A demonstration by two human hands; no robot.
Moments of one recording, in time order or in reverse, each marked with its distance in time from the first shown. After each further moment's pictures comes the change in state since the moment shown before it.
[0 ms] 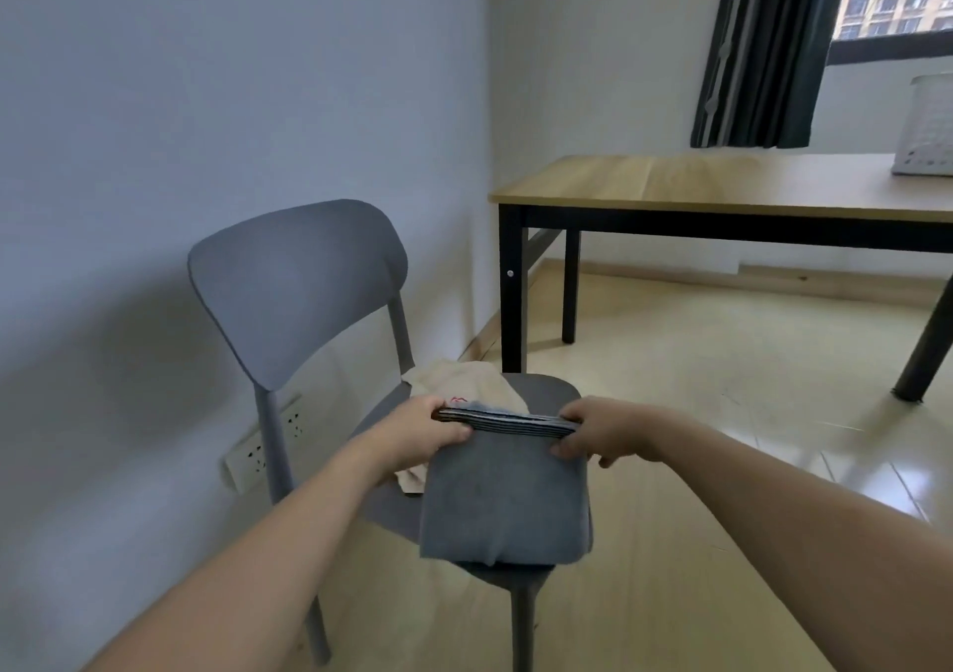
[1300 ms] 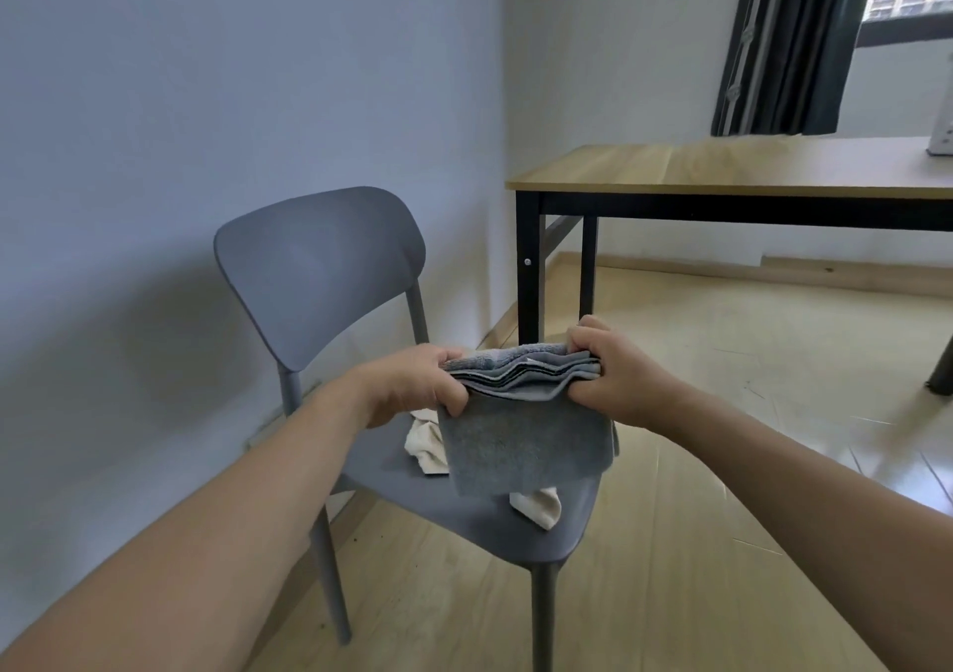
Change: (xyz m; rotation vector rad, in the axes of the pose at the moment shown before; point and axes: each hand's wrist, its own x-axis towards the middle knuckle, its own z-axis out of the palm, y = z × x) left_hand -0.026 0.032 -0.036 -0.079 -0.108 0.039; right_hand -0.020 -0.021 0.002 0.083 0.519 -0.541
